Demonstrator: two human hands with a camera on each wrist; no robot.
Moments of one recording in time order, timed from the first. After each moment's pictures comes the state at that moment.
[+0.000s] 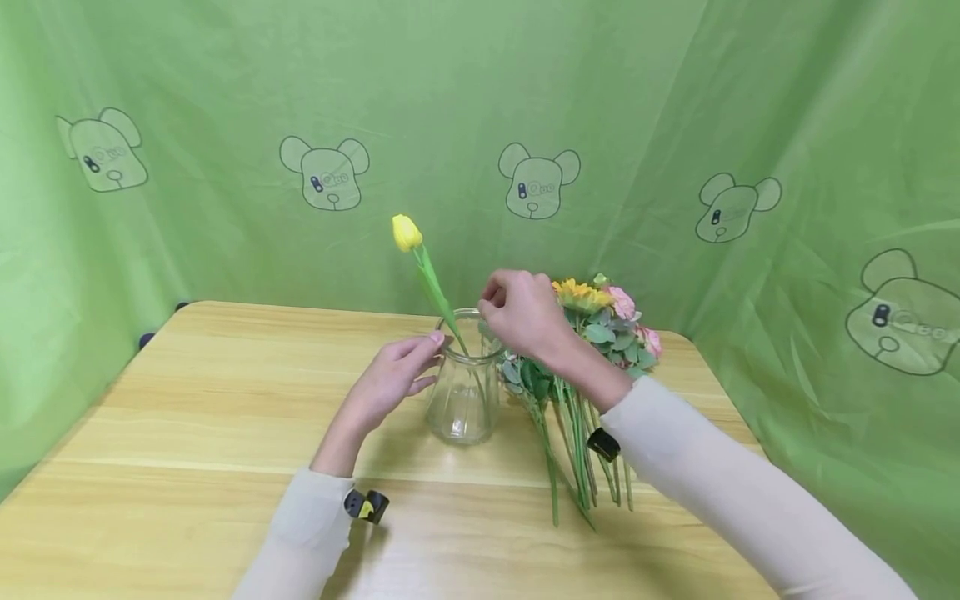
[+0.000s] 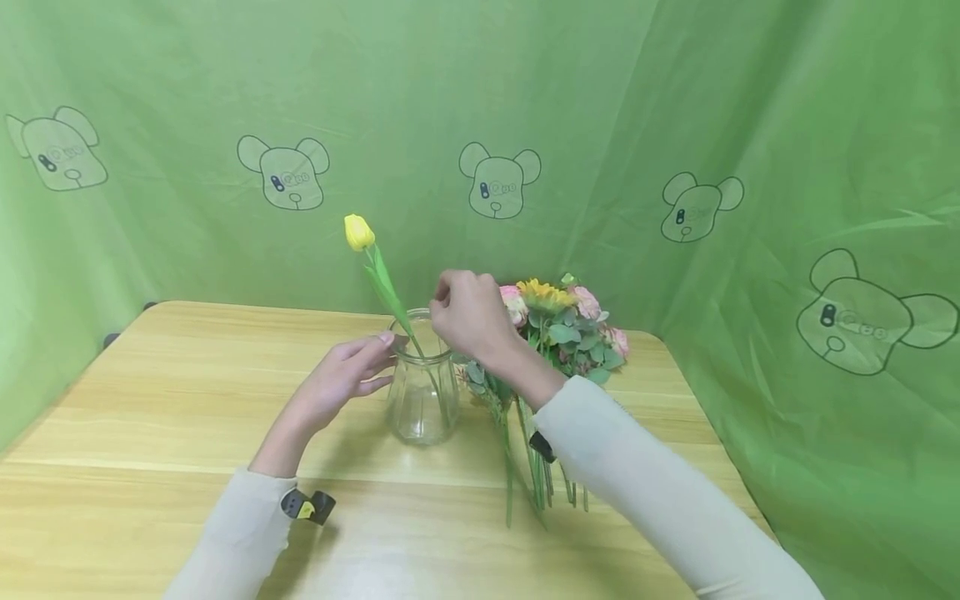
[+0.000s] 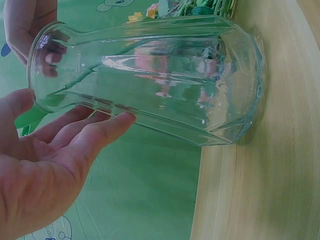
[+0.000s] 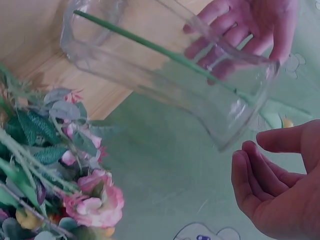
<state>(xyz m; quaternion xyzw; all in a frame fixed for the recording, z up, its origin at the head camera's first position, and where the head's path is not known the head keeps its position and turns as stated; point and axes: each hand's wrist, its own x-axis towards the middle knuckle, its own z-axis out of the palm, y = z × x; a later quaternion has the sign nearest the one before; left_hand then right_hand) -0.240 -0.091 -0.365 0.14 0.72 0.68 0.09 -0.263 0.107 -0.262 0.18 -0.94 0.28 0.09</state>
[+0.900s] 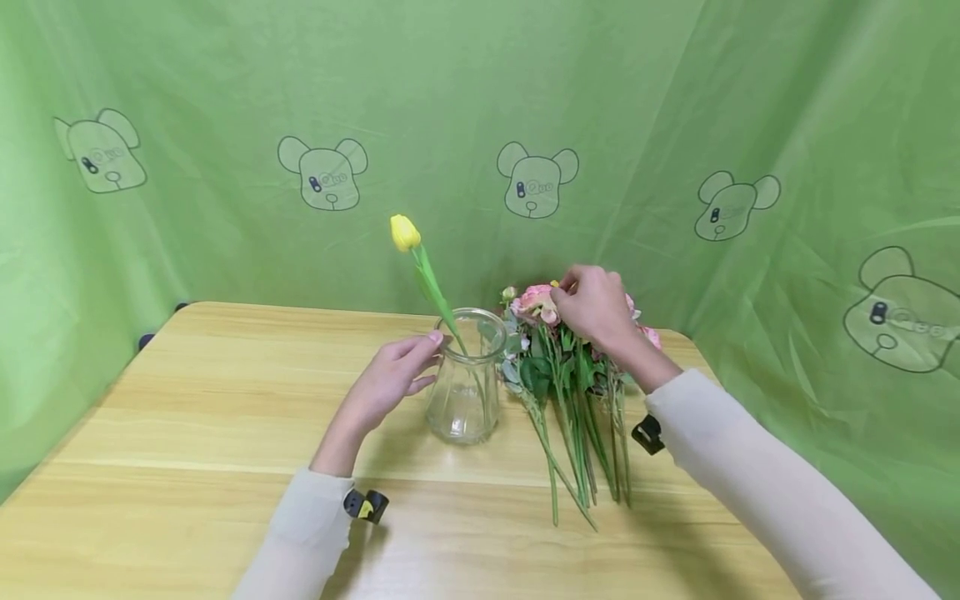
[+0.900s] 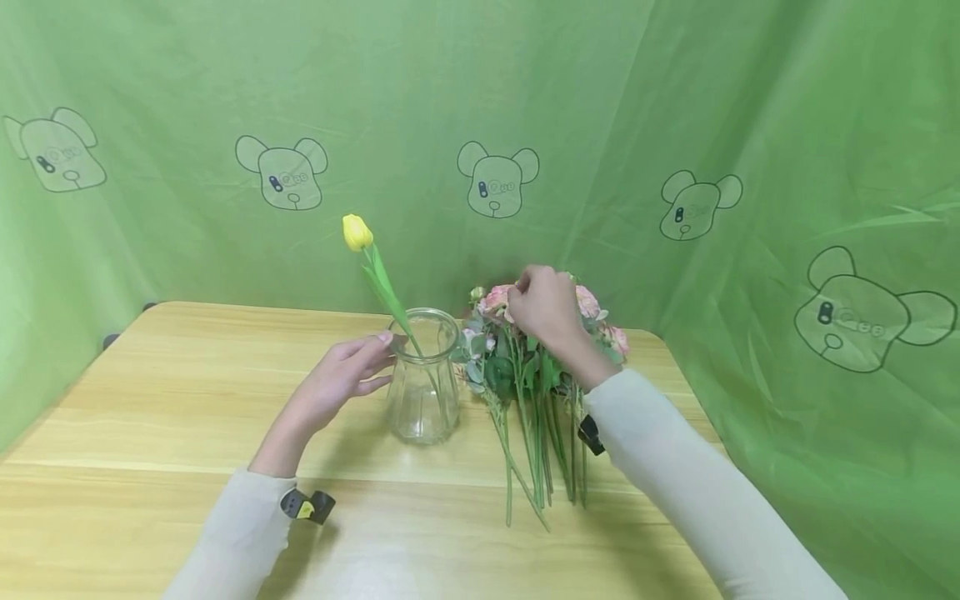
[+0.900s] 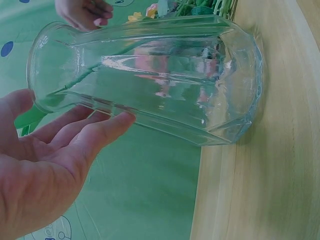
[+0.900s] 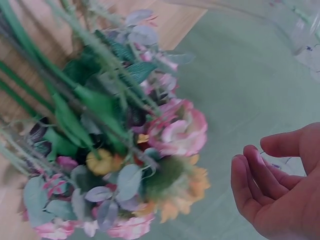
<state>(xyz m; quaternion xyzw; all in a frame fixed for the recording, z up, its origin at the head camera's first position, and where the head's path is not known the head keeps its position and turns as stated) -0.237 -0.091 -0.364 0.14 0.72 0.68 0.09 -0.300 0.192 -0.279 0.08 -0.95 0.26 0.13</state>
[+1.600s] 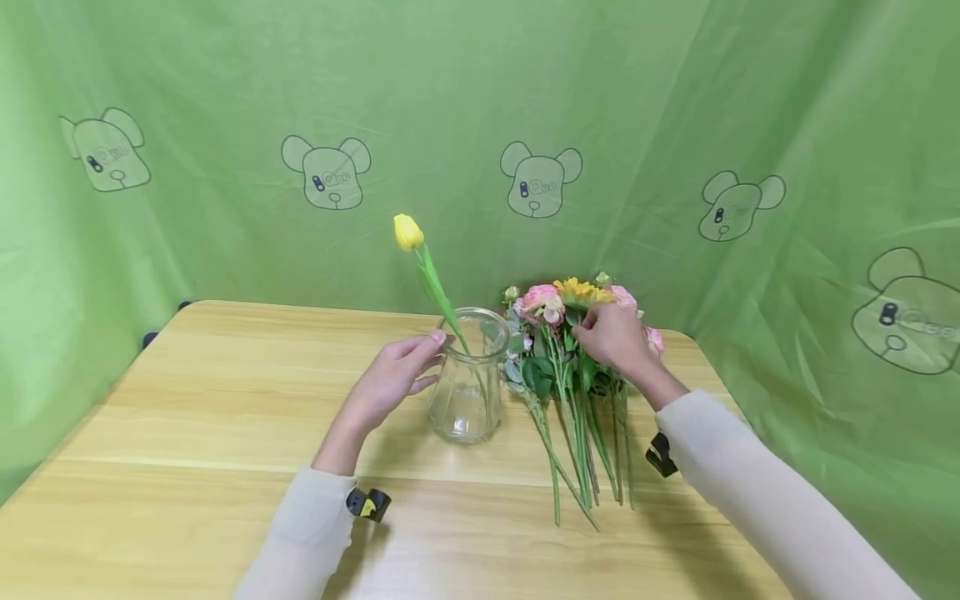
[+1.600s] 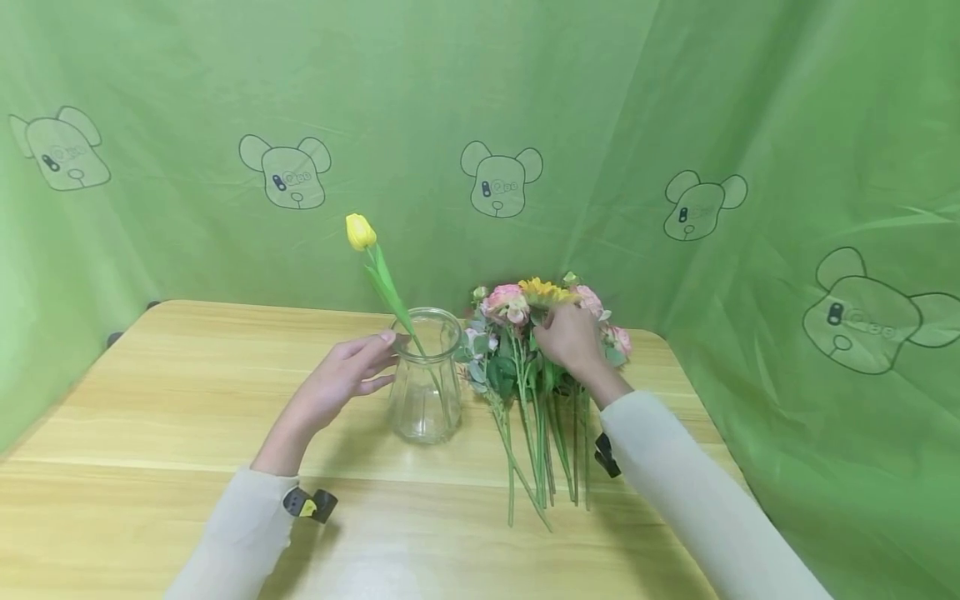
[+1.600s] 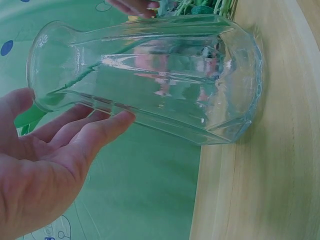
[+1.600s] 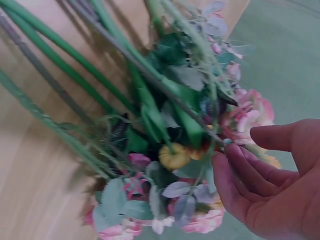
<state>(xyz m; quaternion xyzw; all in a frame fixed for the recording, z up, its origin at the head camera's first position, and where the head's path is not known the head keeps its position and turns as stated) -0.238 -0.091 -0.364 0.13 0.72 0.68 0.09 -0.307 0.235 -0.327 0.07 -0.98 0.20 0.06</state>
